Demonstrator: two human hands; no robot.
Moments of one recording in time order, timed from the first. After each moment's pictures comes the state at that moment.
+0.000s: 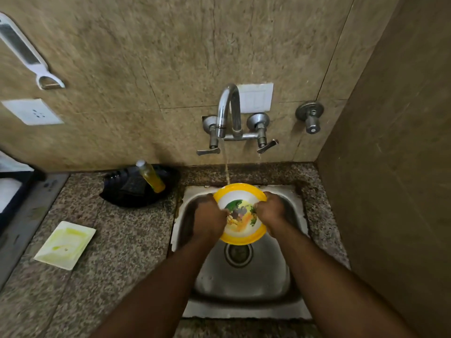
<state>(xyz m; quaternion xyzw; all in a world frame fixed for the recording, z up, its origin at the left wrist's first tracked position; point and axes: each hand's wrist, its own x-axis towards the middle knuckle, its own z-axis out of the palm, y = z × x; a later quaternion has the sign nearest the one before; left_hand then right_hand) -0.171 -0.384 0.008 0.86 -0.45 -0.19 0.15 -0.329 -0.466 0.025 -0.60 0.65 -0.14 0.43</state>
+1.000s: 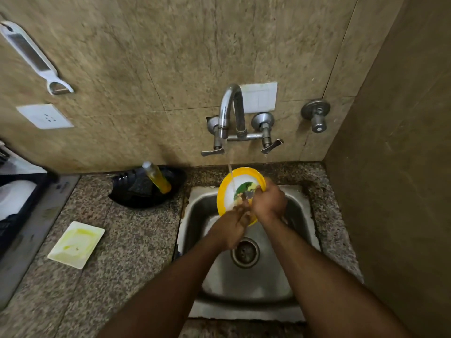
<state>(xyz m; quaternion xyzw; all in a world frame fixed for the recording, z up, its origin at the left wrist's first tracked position) -0.193 -0.377 -0.001 0.70 -0.60 -0.34 0.19 -0.299 -0.458 0.056 -0.57 0.69 -0.26 0.37</state>
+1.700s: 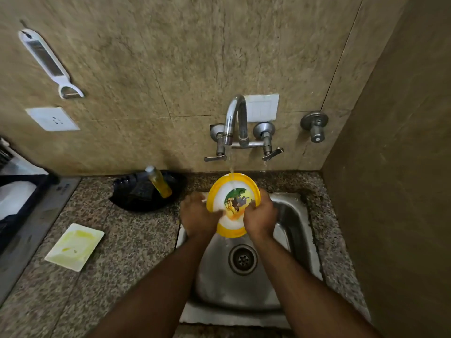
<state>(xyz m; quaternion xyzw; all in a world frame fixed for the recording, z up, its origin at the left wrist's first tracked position) -0.145 -0.373 0.024 0.89 -0.34 -0.12 0.27 -0.287 -0.419 0.054 -0.56 0.65 -0.33 0.39</state>
